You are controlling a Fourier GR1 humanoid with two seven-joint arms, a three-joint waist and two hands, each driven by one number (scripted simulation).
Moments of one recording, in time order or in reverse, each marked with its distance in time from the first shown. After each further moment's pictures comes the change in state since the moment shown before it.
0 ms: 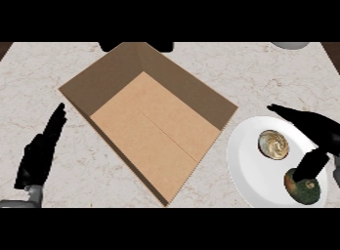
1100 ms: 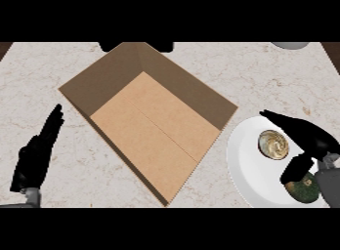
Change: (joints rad) left arm 0.026 -0.097 0.115 -0.042 -0.103 -0.111 0.013; right arm 0.041 0.166 -0.095 0.059 0.221 0.002 -0.105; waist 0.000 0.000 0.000
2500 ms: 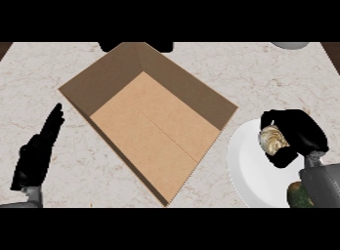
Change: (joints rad) left arm -0.009 -0.058 0.058 -0.007 -0.058 -0.055 0.009; right arm -0.021 0.080 0.006 0.019 0.307 -0.307 -0.089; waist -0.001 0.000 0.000
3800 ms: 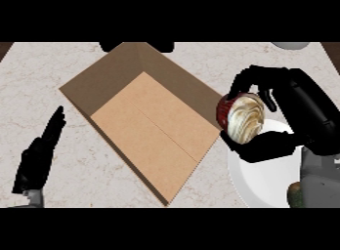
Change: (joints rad) left arm 0.020 -0.023 0.007 -0.008 -0.021 -0.018 -0.015; right arm -0.251 0.262 -0.063 -0.523 -0.391 0.214 0.222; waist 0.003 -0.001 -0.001
